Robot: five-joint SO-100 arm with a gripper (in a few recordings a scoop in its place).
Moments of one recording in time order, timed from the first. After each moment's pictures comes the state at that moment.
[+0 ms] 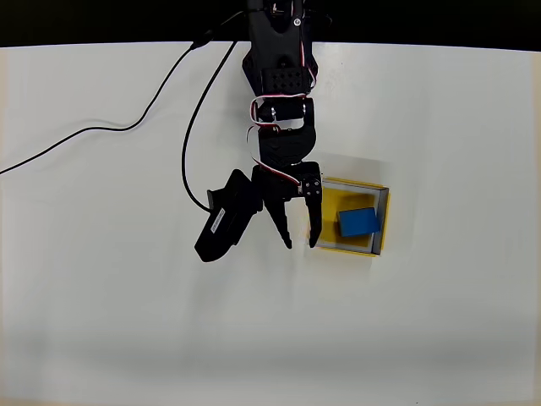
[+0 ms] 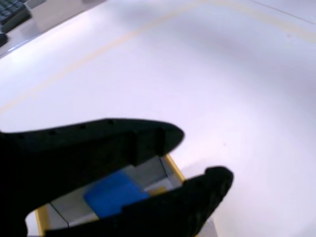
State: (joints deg) arm -9.8 153.4 157.1 18.7 -86.7
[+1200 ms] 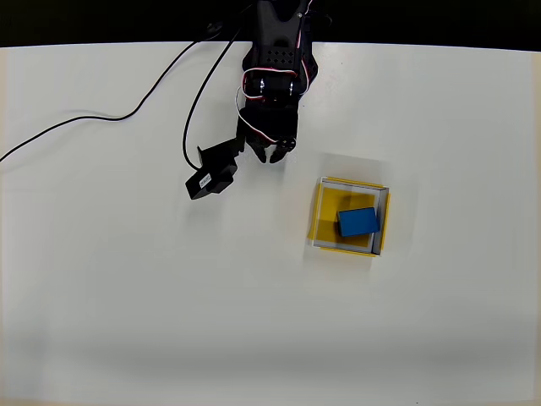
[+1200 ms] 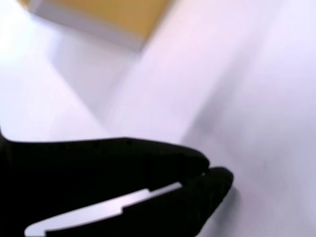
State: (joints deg) arm -0.4 190.0 178.7 76.4 -90.1
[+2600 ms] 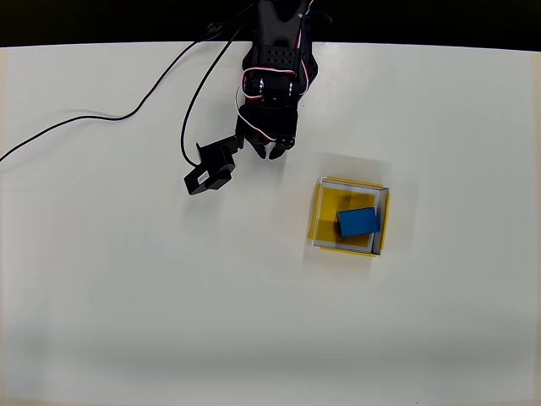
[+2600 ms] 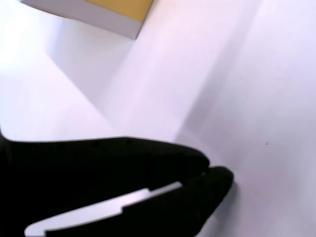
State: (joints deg) arm 0.4 190.0 178.7 76.8 -89.1
